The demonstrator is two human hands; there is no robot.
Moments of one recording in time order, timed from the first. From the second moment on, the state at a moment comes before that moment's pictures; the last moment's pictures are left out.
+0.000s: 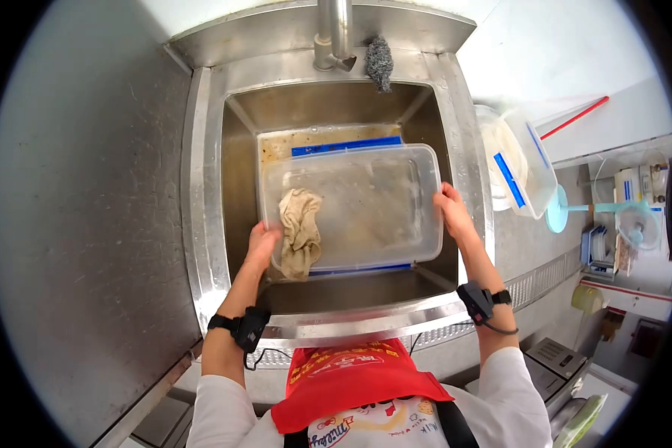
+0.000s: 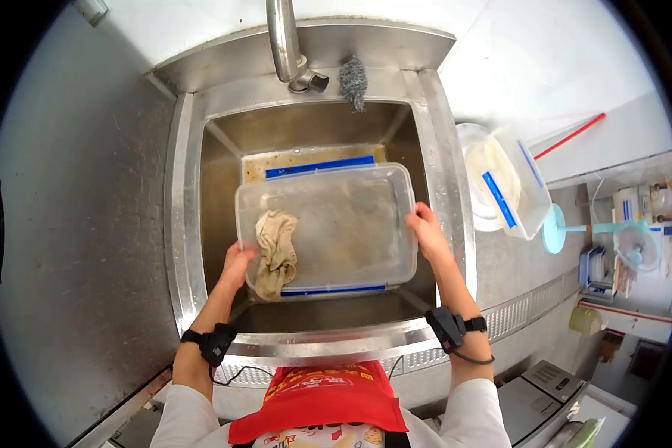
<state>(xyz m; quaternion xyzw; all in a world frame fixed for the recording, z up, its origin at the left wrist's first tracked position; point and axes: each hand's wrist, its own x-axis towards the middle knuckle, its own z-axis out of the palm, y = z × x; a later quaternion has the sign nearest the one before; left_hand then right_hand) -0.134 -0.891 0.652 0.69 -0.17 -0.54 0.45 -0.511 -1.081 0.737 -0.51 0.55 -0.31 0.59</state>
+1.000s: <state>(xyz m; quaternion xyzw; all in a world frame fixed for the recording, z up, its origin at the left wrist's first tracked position) -0.208 -0.862 0.732 0.78 -0.26 -0.19 0.53 -0.330 -0.921 0.727 -0.86 0.31 -0.05 0.40</state>
